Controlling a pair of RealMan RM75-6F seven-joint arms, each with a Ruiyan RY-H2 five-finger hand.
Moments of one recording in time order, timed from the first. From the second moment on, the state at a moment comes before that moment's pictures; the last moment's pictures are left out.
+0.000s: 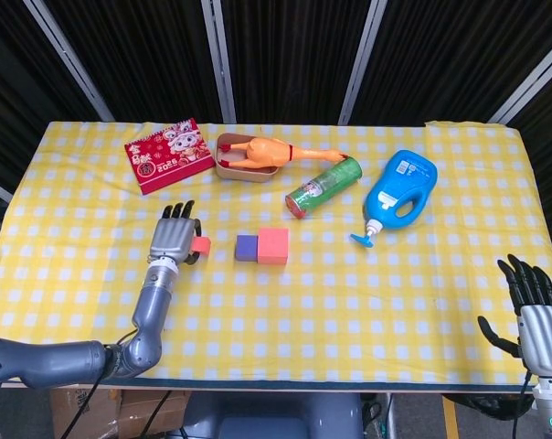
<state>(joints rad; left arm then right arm) -0.97 -1.65 -0.28 -1.50 0.39 1.14 0.83 0.04 -1.10 0.07 -1.63 -1.54 1.55 0.11</state>
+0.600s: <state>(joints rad) -1.03 -1.77 -0.30 -1.37 0.35 1.14 0.90 0.04 -1.10 0.07 -1.64 -1.54 1.55 0.13</state>
